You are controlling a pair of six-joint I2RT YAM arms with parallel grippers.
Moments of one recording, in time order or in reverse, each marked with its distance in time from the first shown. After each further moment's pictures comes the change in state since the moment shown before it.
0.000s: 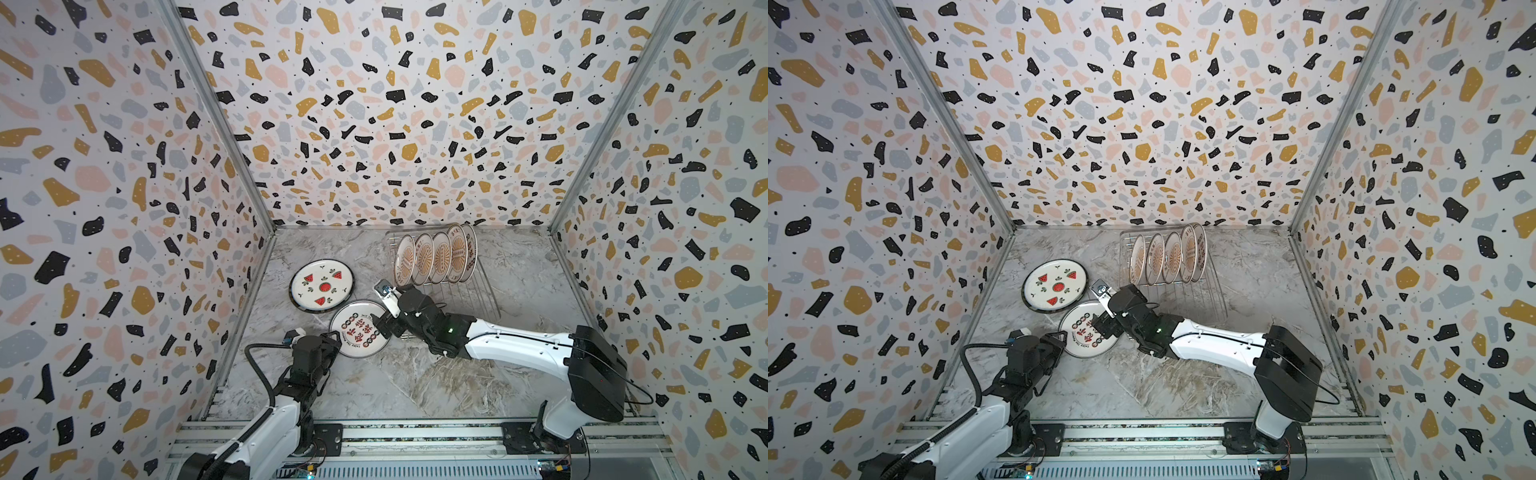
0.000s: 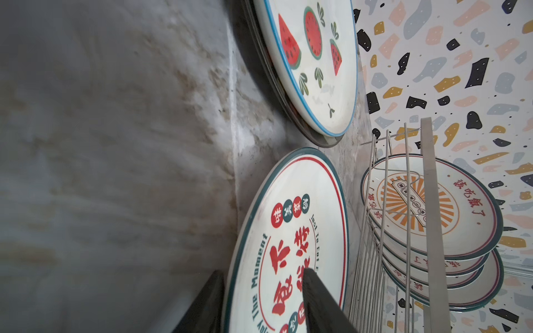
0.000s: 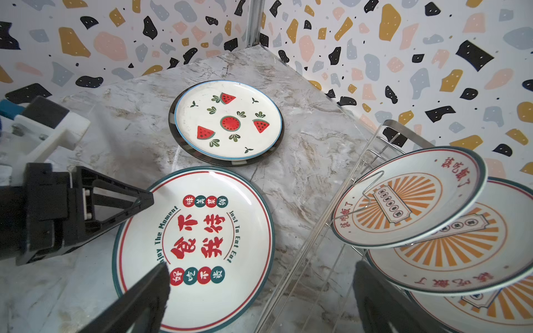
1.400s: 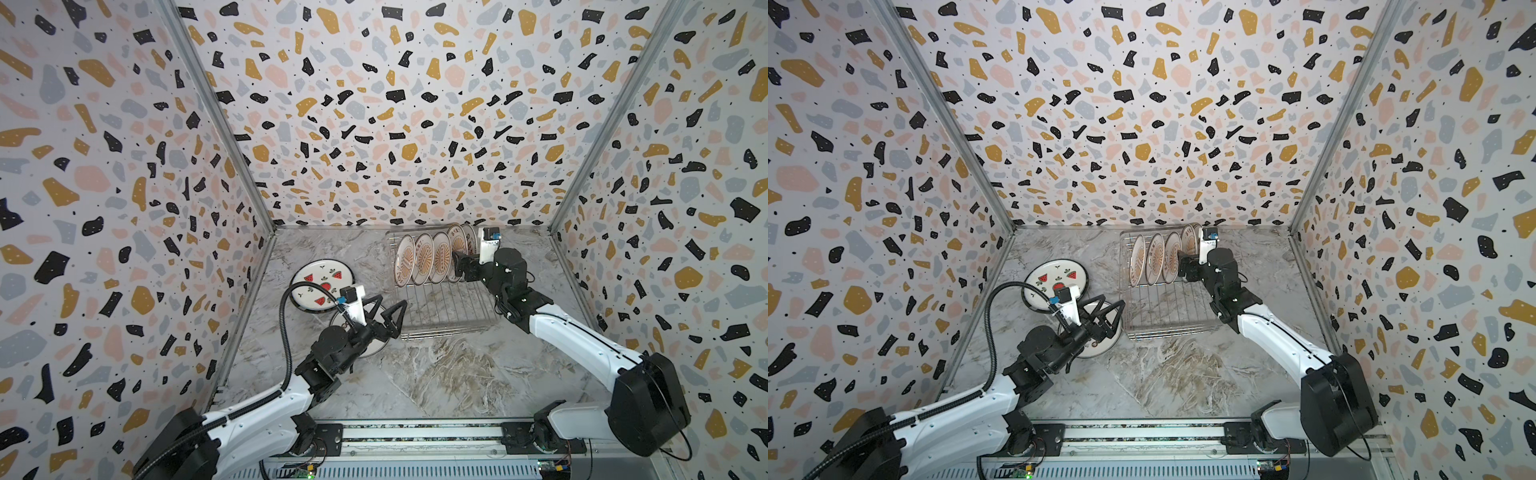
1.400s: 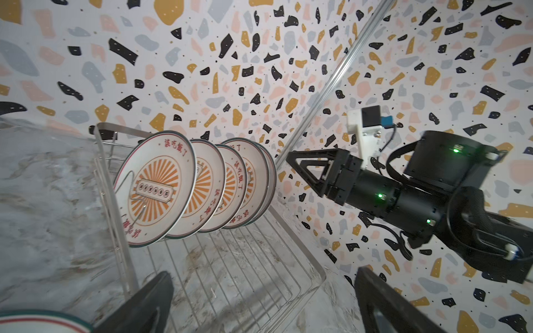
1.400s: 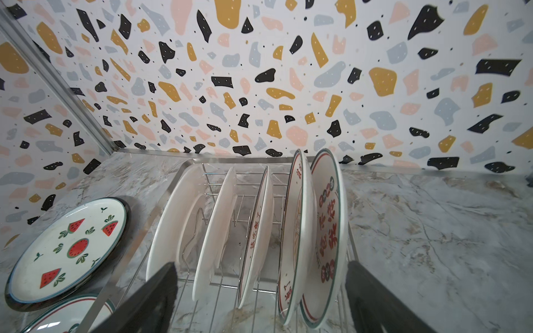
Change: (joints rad) left arm -0.558 0.178 0.302 0.516 -0.050 0.645; right arm -0.625 -0.264 -0.187 0.134 -0.191 0.246
